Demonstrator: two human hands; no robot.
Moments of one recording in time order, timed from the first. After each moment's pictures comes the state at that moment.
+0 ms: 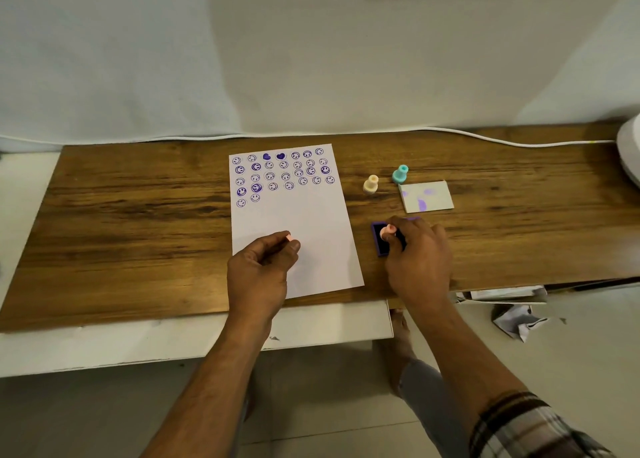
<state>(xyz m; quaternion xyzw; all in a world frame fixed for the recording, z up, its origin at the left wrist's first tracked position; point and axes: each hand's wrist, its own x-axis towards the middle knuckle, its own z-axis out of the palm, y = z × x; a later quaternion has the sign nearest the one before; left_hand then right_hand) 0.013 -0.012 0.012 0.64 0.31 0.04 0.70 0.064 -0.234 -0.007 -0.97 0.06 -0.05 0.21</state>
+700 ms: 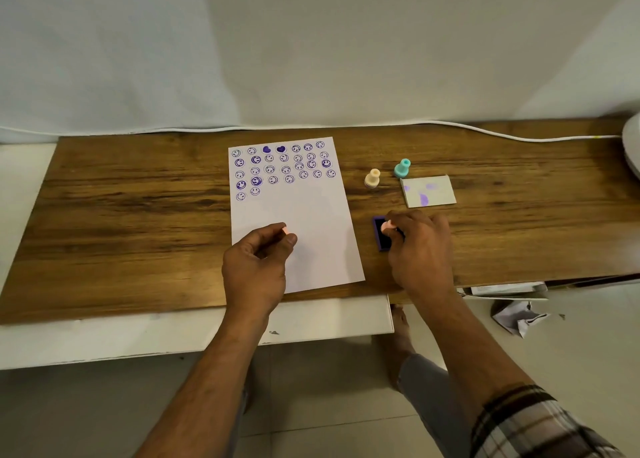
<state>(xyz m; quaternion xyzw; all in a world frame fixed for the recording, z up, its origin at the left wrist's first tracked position) 0.015 -0.009 0.010 0.66 0.31 0.06 0.68 0.070 -0.239 -0.003 -0.98 0.03 -0.02 0.18</state>
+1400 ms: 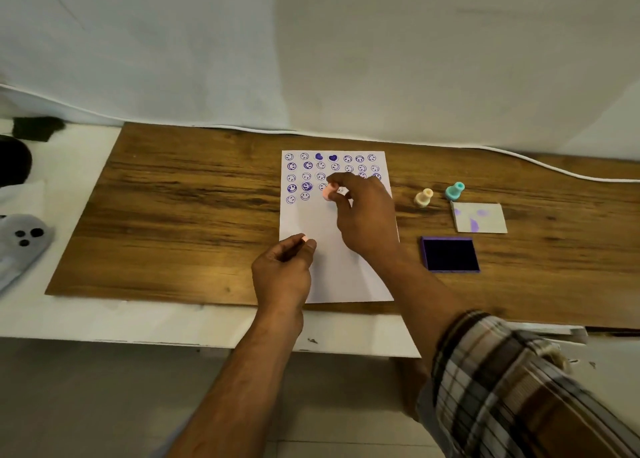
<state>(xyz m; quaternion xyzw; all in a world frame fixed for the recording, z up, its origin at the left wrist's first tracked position) 0.017 0.016 0.005 0.54 0.44 0.07 0.71 0.133 -0.083 0.003 -0.93 -0.13 -0.05 0.35</state>
